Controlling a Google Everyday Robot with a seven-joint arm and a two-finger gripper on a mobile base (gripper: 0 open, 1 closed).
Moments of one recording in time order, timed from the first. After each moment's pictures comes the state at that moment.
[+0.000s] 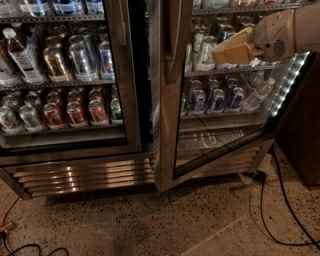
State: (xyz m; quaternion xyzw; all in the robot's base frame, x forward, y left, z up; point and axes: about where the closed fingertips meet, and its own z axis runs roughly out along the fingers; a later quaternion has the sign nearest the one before) arm 0.612 -0.155 0.986 -0.49 0.69 0.23 0.48
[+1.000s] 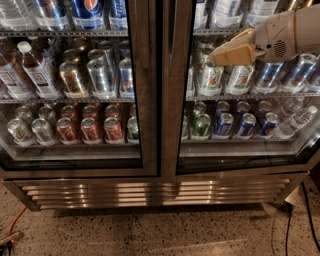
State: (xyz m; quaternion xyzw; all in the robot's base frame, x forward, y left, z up) arm 0.612 -0.155 0.986 -0.49 0.69 0.23 0.48
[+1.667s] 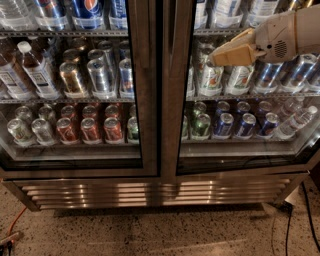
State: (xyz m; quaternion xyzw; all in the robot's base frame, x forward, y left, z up) arm 0.610 -0.155 0.986 -0.49 0.69 0.23 0.48
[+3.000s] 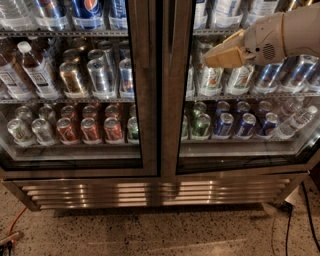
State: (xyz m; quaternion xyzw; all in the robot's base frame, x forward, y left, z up) arm 0.614 -0.139 0.980 -0.50 0.70 0.20 0.48
